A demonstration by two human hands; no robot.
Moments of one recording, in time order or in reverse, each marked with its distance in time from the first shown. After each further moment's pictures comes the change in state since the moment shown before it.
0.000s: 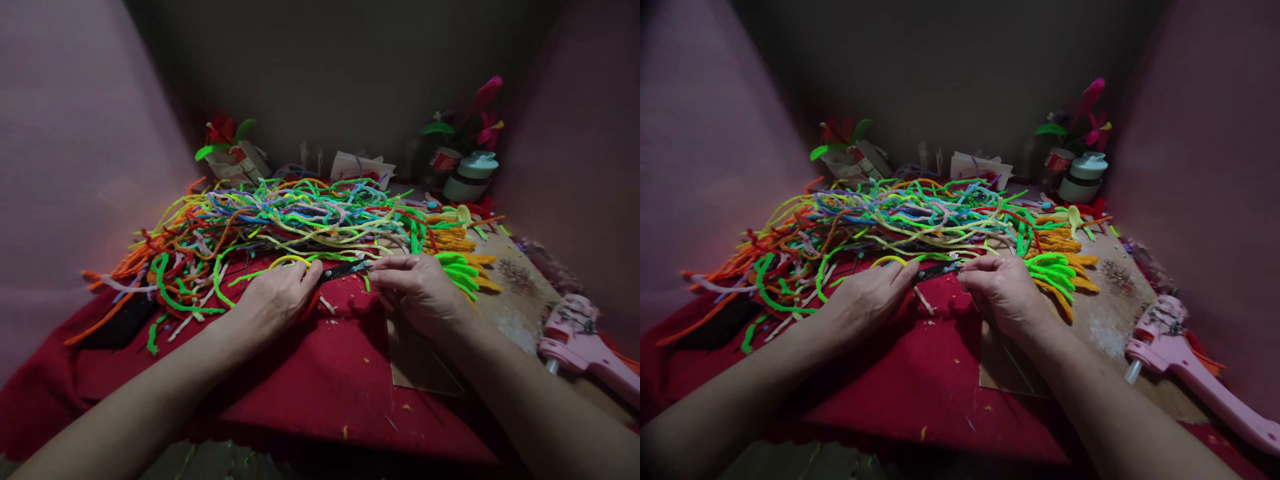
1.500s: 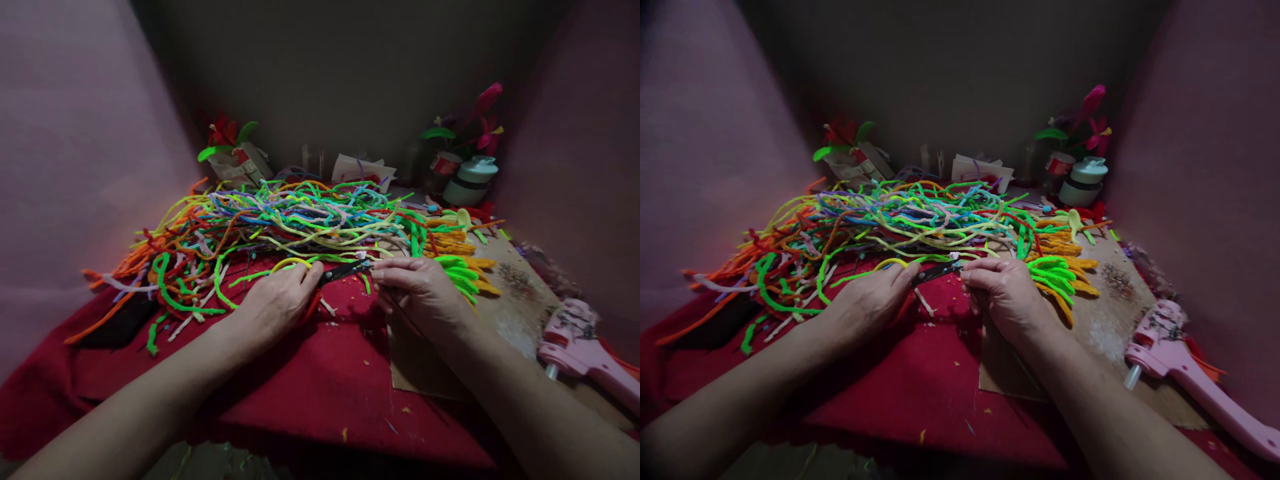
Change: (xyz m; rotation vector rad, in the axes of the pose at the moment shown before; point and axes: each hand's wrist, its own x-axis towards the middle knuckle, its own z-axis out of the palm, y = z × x) left_hand 0.000 0.003 0.002 -0.033 -0.005 -0.026; right_hand 0.004 0.008 -0.005 0.113 -0.051 -0.082
